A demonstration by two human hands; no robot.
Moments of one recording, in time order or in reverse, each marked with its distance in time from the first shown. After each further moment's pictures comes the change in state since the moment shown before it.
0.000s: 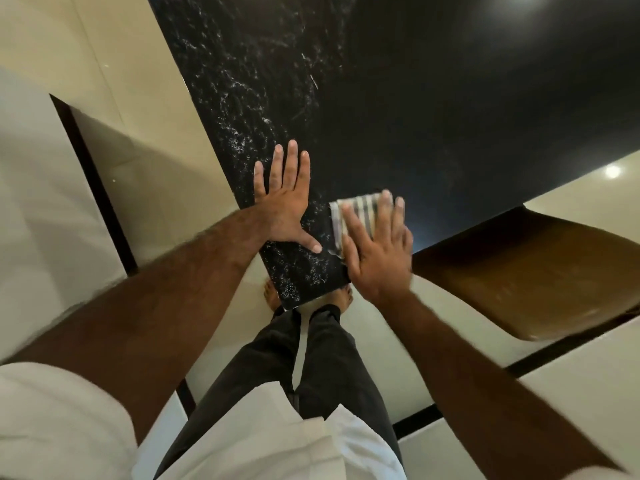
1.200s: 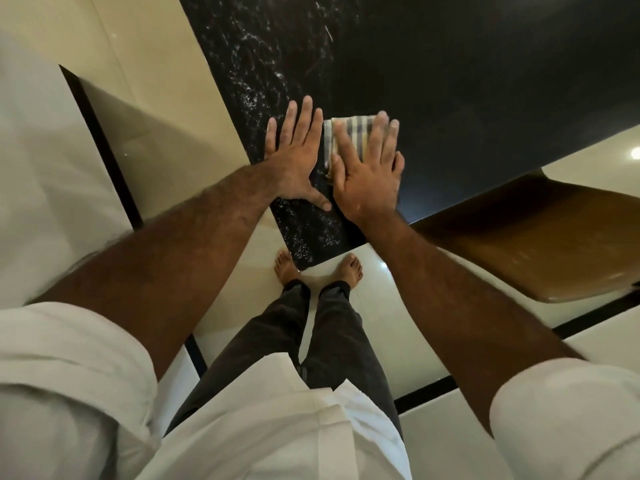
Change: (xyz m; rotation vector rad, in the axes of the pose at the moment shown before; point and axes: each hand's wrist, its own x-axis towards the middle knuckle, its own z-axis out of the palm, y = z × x) left_hand -0.006 -0.009 0.002 -0.009 0.107 0.061; right_hand 0.070 -0.047 0.004 0.017 0.081 0.040
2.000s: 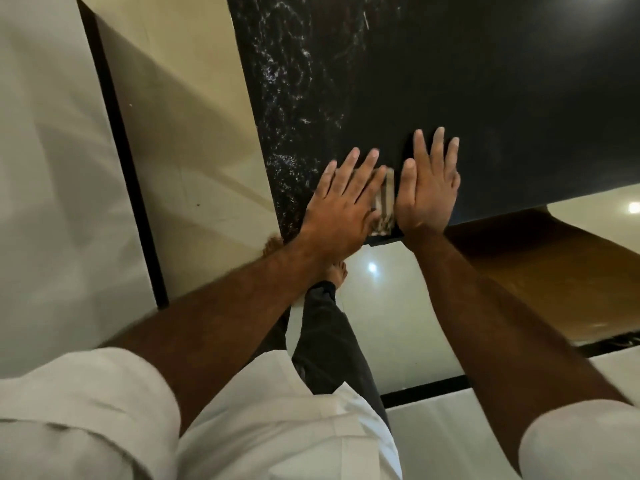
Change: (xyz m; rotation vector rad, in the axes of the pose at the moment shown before) left_hand -0.038 0.094 0.098 0.048 0.485 0.070; right_hand -0.003 0.083 -0.012 0.158 0.119 0.028
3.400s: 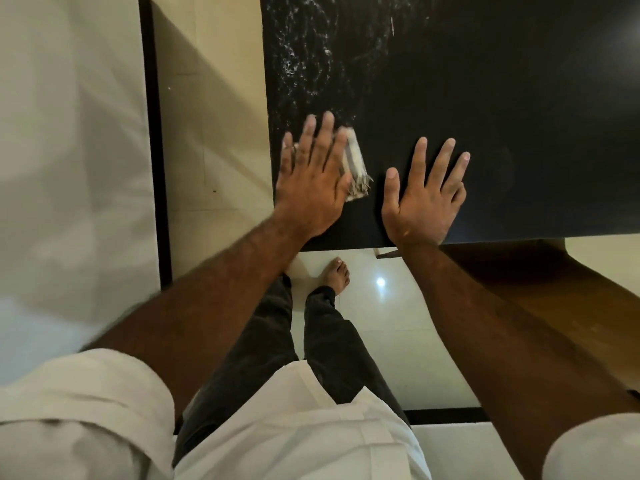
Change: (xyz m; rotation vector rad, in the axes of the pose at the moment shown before) left_hand 0.011 -0.028 -0.011 0.041 0.041 -0.404; right_hand 0.001 -0.001 -0.001 -0.209 -0.042 -0.069
